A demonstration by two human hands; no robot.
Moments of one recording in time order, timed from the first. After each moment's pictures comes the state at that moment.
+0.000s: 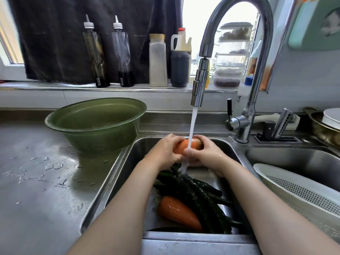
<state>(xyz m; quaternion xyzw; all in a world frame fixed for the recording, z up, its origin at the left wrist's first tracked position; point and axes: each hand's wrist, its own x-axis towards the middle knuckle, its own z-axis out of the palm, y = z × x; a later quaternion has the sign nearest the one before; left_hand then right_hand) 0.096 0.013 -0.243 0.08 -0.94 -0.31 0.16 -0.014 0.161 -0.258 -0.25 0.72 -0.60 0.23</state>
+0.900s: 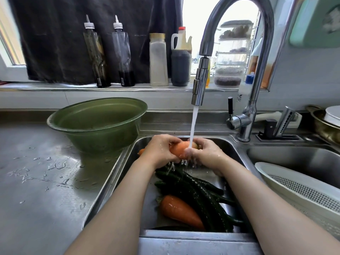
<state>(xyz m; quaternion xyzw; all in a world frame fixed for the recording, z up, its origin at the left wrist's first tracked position) 0.103 0.001 -0.240 0.11 -0.92 -0.31 0.21 -0.006 0.163 -0.254 -0.29 0.76 -0.55 0.20</state>
